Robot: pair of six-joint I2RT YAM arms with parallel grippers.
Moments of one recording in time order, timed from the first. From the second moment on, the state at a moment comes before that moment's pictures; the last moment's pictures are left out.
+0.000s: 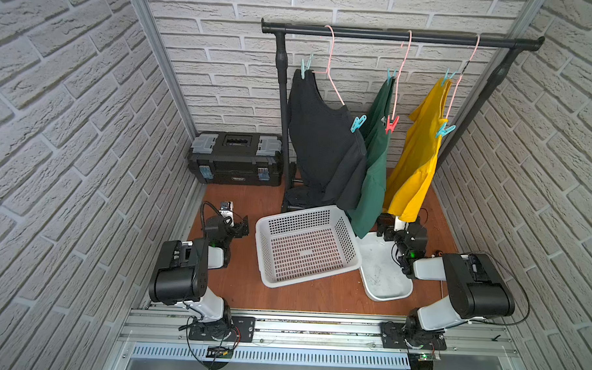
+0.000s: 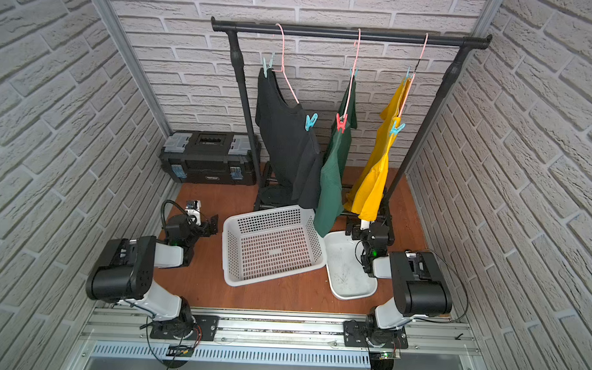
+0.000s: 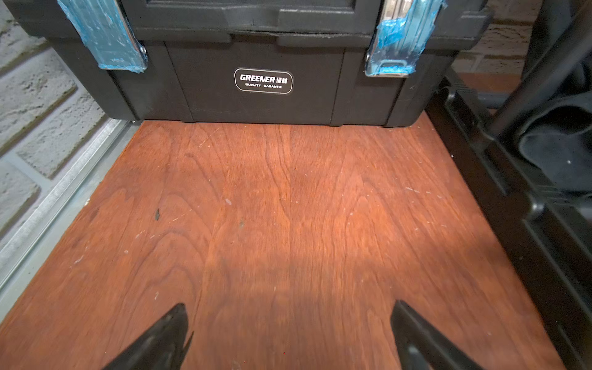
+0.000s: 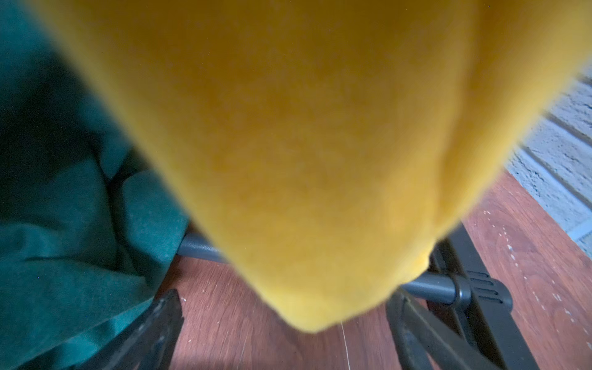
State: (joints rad) left arm 0.12 1.57 0.36 0.78 0.14 0.06; right arm -0.04 1.55 0.34 0.88 -0.06 -0.04
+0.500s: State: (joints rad) left arm 0.14 1.57 0.36 0.80 0.17 0.05; right arm -0.04 1.55 0.34 0.87 -0.02 -0.03
